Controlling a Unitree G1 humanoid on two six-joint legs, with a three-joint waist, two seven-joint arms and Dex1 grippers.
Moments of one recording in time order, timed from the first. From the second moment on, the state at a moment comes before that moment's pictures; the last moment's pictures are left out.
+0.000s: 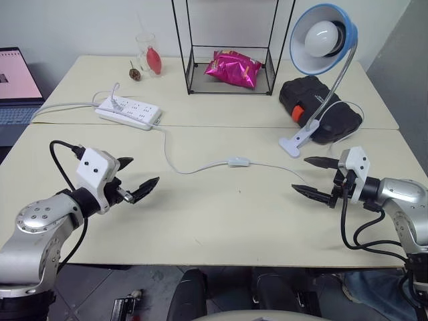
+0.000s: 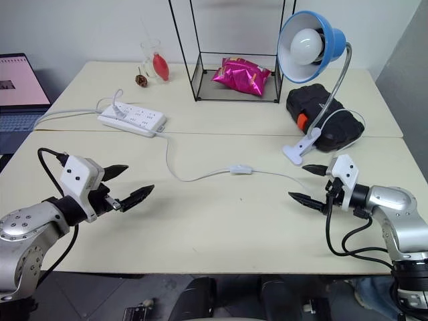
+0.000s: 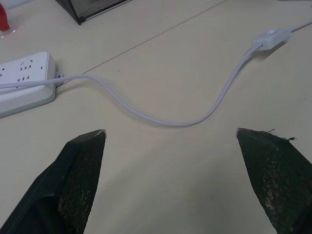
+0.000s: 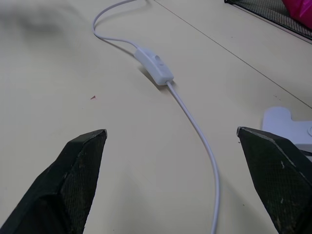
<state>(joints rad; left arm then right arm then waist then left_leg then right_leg) 0.03 0.77 0.32 -0.39 -0.44 0.53 -0.70 -0.20 -0.75 -0.10 -0.08 0.40 0.25 1.04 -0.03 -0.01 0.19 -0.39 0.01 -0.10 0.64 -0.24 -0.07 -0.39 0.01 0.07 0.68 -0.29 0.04</state>
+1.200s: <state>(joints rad) -0.08 0.75 0.36 -0.32 -0.49 0.41 -0.77 -0.21 -0.73 -0.09 -0.20 0.43 0.36 1.00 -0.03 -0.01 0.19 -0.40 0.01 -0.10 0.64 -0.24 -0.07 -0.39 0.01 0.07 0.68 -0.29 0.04</state>
